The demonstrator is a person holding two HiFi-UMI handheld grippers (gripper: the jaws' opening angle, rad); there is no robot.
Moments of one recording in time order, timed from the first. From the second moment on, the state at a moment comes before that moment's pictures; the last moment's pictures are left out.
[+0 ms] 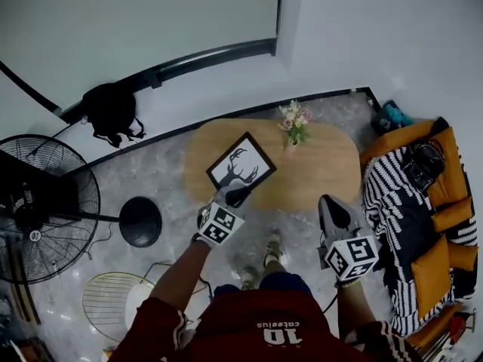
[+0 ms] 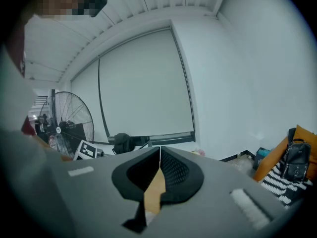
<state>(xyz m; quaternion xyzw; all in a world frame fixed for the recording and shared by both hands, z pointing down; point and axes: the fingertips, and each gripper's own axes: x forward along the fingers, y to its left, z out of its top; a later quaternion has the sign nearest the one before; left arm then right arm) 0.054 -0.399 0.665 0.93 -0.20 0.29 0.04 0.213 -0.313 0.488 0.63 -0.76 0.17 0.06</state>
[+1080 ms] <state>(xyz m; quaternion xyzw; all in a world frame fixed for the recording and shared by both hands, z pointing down) -0.082 -0.268 0.359 0.95 -0.29 -0.05 0.01 0.085 -0.210 0.363 0.61 -0.79 0.06 0.01</state>
